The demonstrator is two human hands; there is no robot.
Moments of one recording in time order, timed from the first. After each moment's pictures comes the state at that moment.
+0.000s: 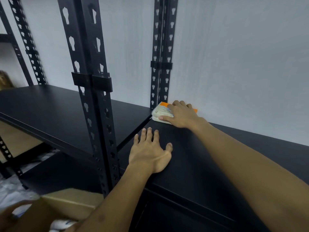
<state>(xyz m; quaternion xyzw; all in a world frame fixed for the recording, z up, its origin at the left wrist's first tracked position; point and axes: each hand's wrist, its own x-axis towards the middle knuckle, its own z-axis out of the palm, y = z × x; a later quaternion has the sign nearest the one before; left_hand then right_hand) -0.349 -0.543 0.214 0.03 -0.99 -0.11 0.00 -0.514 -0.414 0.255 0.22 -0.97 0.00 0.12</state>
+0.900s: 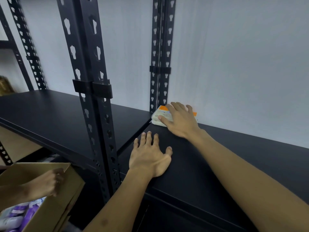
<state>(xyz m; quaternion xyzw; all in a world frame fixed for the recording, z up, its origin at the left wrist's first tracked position) -0.350 -0.543 0.215 0.03 -0.99 -0.12 0.01 -0.484 -0.414 0.246 0.23 -0.94 0.08 0.25</state>
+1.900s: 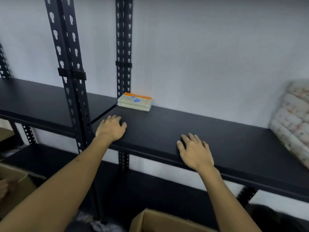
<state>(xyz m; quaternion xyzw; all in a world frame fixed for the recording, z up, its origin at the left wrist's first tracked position) -0.285 -0.536 0.228 0.03 -0.99 -0.14 0.06 -0.192 -0.232 0.212 -0.02 -0.99 0.11 0.08</state>
